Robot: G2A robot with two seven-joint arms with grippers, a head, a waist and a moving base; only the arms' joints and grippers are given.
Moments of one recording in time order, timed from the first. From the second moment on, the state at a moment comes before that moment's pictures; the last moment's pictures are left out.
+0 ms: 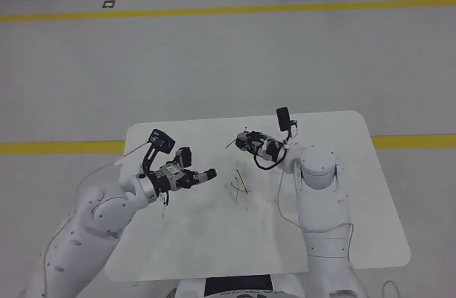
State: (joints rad) left arm 1.52 -0.91 -1.29 -1.93 0.49 -0.34 -0.51; right arm -1.29 -1.76 1.58 -1.58 -0.49 0.34 1.04
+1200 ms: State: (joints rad) left arm 1.37 -0.84 -1.01 -1.82 0.41 -0.34 -0.19; right arm -1.27 -1.75 1.55 -1.50 -0.32 0.34 1.12
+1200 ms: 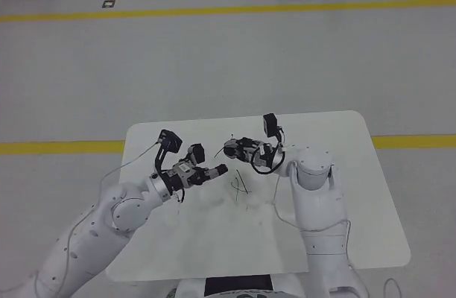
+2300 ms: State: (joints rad) left arm 1.35 -0.82 -1.00 -1.81 0.64 -0.31 -0.21; right arm -1.29 -1.69 1.45 -1.52 -0.32 0.34 1.02
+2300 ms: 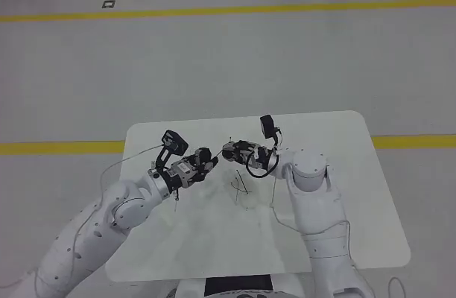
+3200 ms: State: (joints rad) left arm 1.35 -0.85 -1.00 -1.79 0.68 -0.34 -0.21; right arm -1.27 -1.65 1.40 -1.47 -0.22 0.34 1.00
